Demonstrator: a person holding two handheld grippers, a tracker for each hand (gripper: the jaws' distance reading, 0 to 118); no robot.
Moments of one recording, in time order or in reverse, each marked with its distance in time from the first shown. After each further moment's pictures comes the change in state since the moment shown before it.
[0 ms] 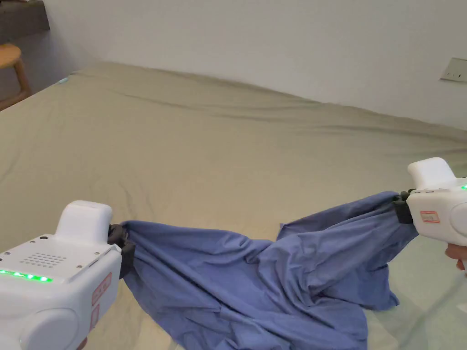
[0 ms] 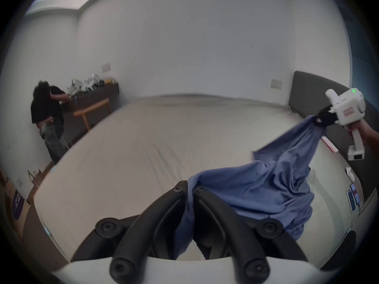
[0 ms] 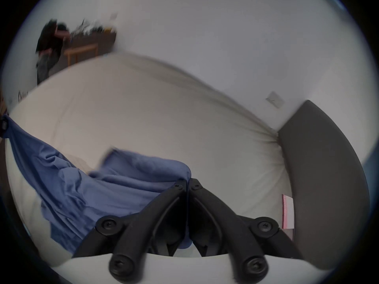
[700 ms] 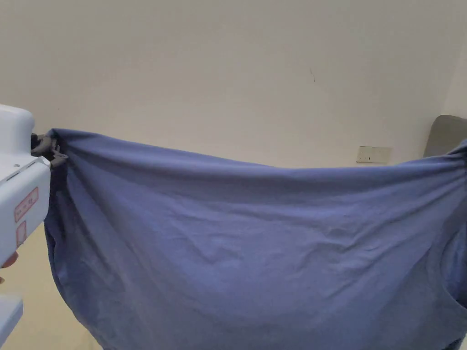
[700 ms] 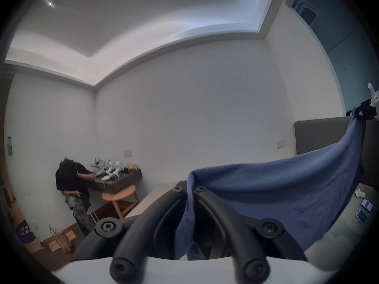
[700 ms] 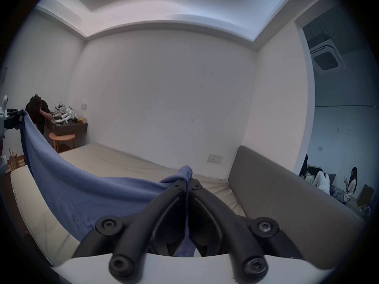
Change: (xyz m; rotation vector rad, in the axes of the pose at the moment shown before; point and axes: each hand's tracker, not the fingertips) left arm -0.001 0.186 0.177 0.533 0.112 -0.141; right arm 0.096 0.003 0.316 0.530 -0.253 -0.207
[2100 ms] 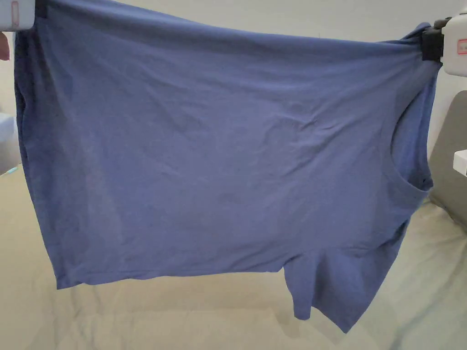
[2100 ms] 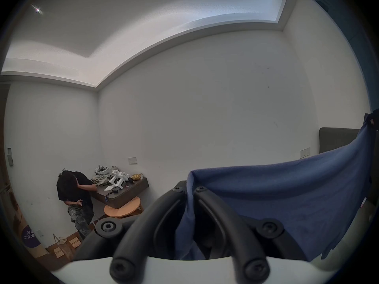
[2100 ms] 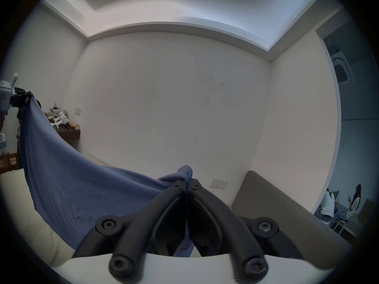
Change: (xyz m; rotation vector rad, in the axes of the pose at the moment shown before) left arm -0.020 0.087 -0.250 -0.059 0.093 -0.003; right arm -0.021 0.086 -0.242 0.062 0.010 0.068
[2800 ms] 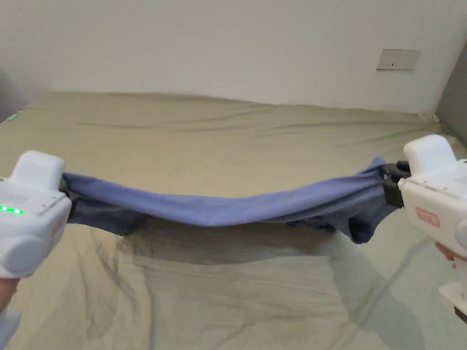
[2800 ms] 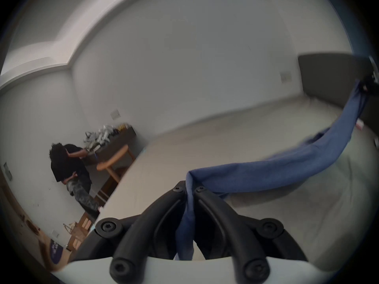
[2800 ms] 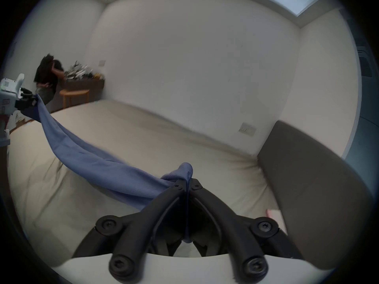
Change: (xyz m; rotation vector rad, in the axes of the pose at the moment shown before) left arm 0.043 -0.326 0.101 -0.432 -0.133 -0.224; right arm -0.105 -0.270 0.095 -0.365 0.239 0.084
